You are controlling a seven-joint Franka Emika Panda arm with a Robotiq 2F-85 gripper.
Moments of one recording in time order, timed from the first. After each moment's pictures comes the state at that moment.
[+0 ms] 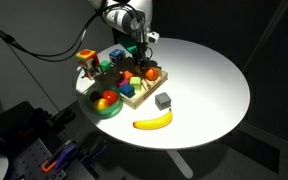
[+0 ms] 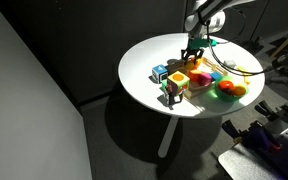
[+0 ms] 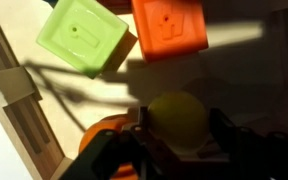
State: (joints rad) arm 0.02 0.88 -0.04 -1.50 0.15 2.32 0.25
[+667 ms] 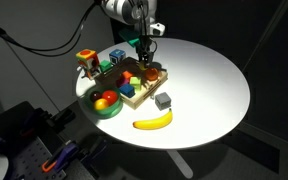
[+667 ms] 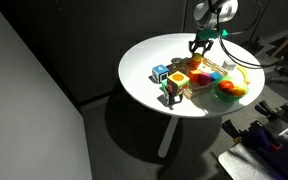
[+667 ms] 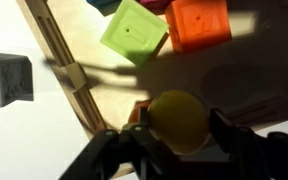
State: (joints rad) arm 0.00 0.75 -0.08 -1.62 0.14 2.32 0.25
